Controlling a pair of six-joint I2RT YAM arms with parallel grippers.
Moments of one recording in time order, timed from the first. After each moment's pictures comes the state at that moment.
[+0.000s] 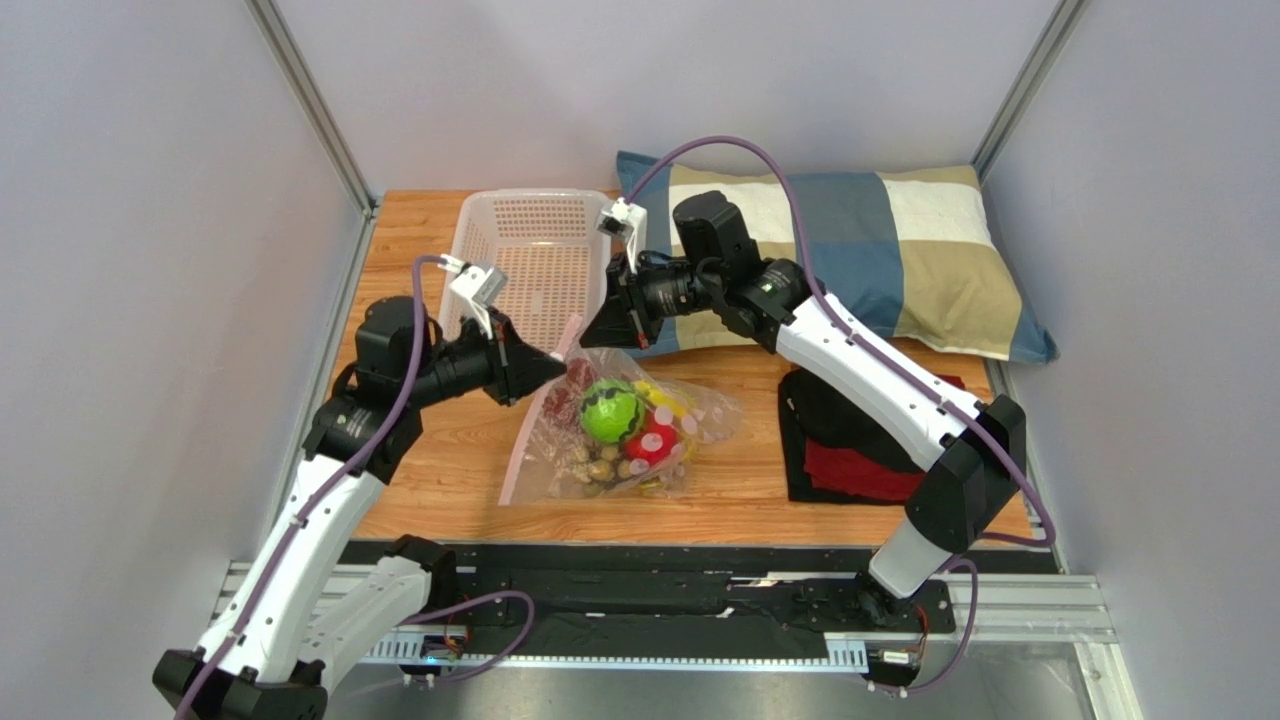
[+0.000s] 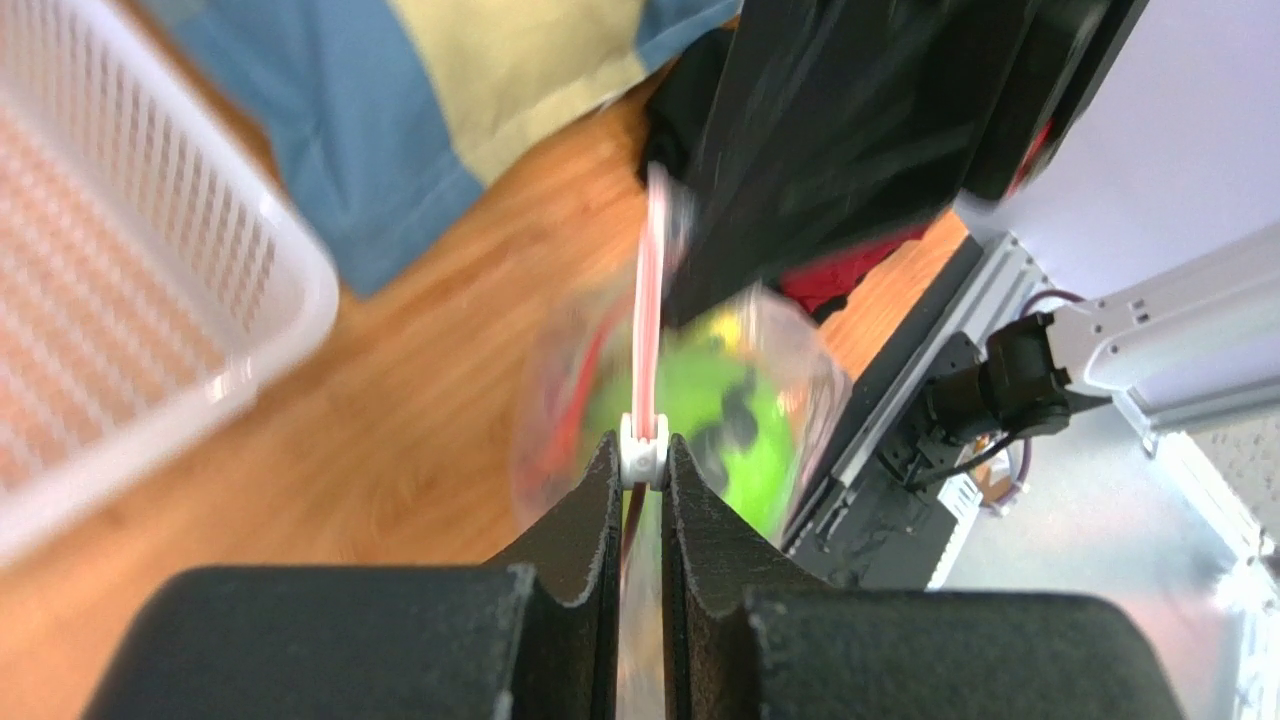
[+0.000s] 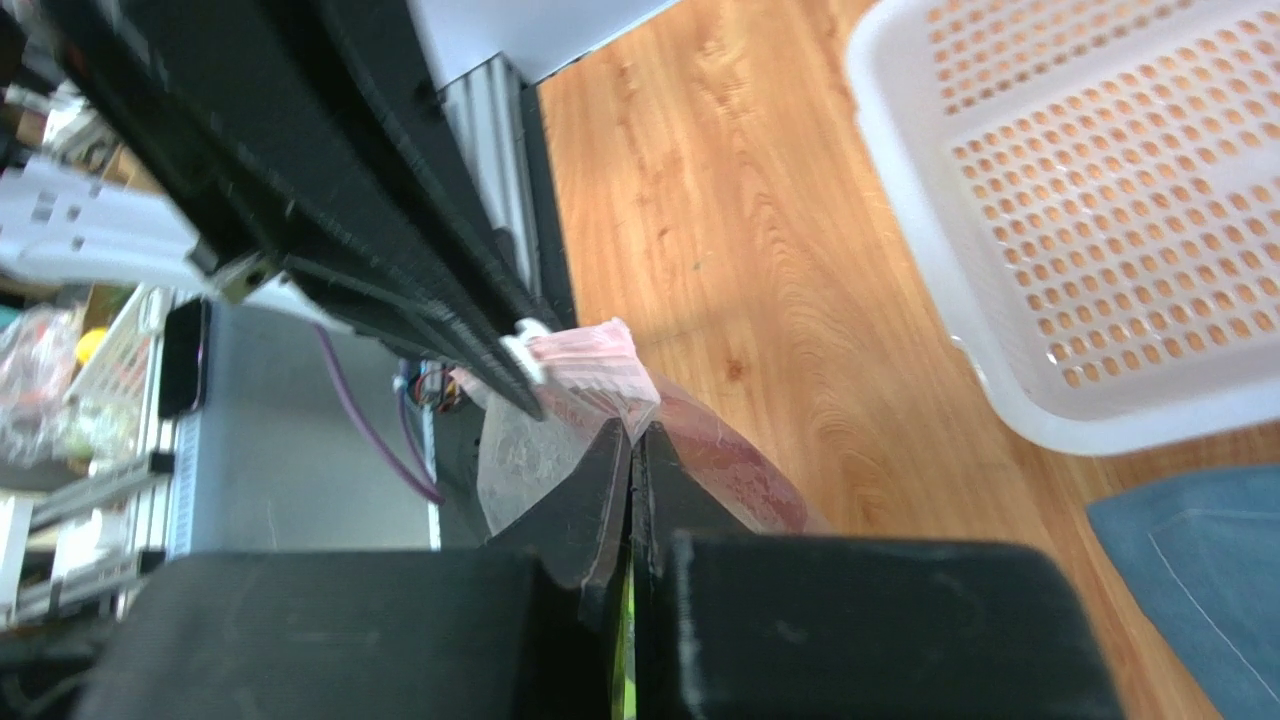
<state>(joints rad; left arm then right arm) -0.32 0.87 0.96 -0.42 0.65 -0.27 0.73 1.63 1.61 -0.43 -0.77 0.14</state>
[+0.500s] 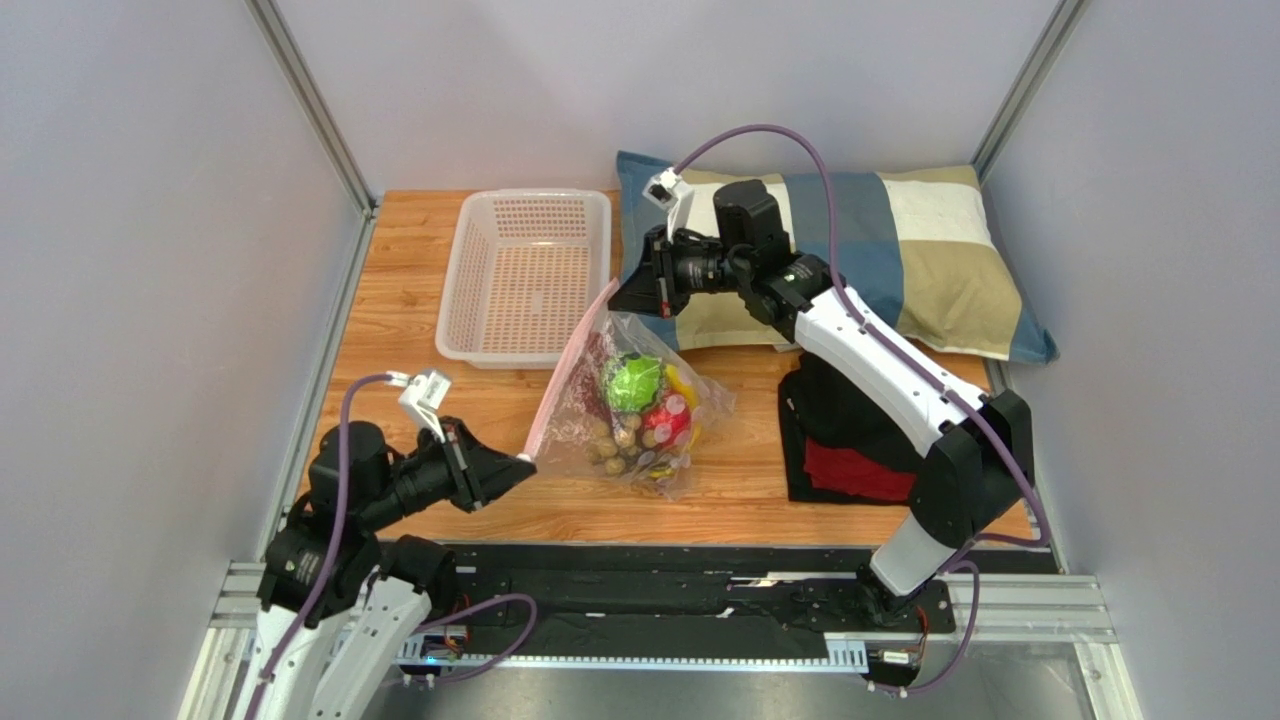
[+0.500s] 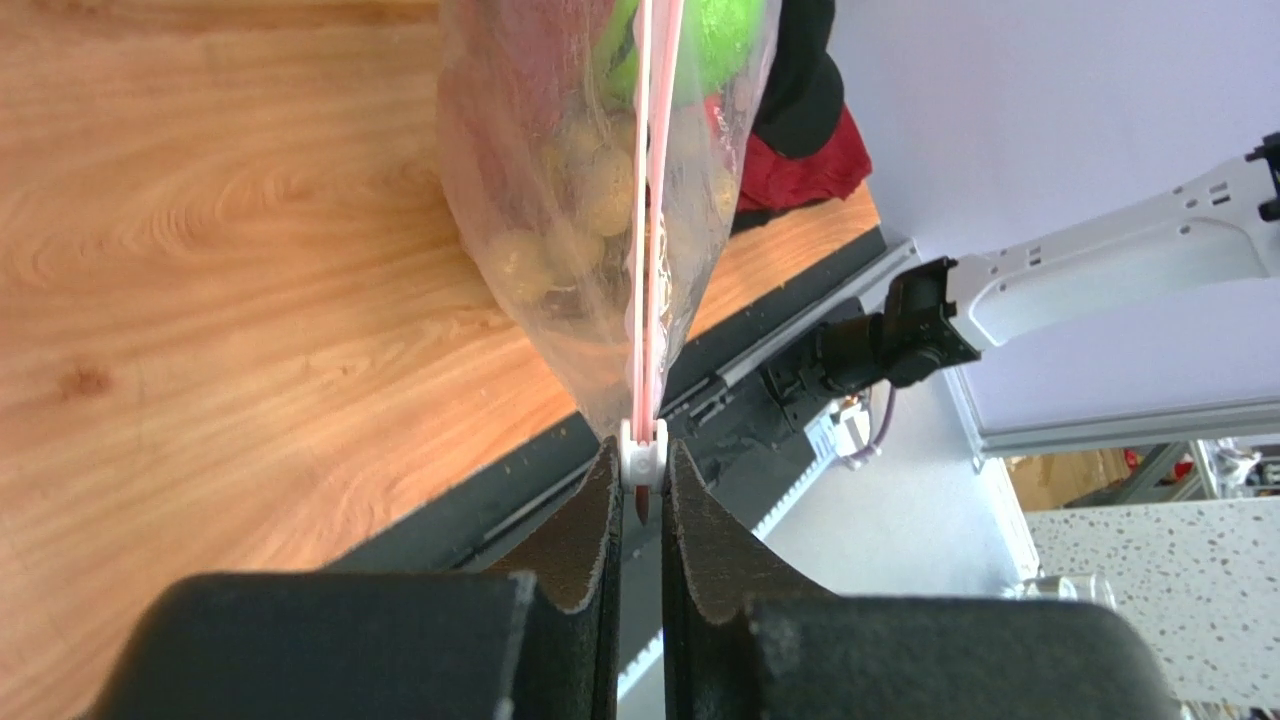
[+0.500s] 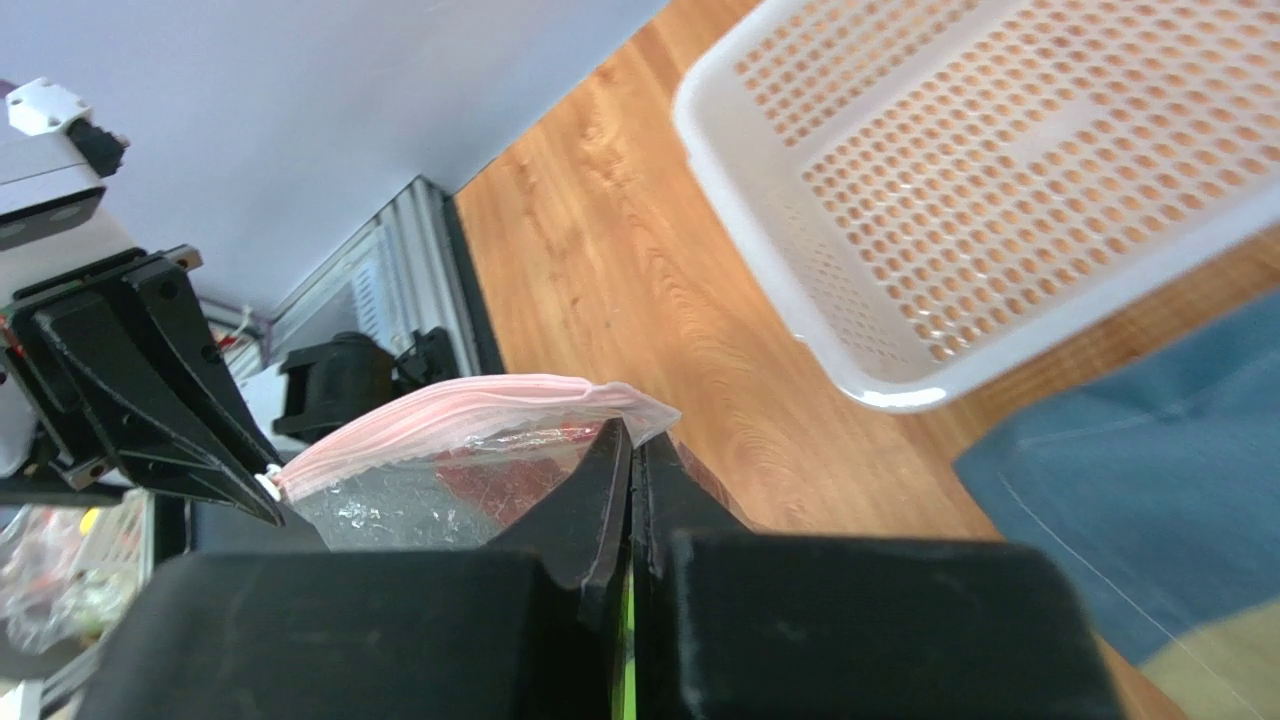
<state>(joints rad) -0.32 0.31 0.70 -0.76 0.56 -0.59 0.58 1.62 1.51 -0.26 -0.68 0.31</state>
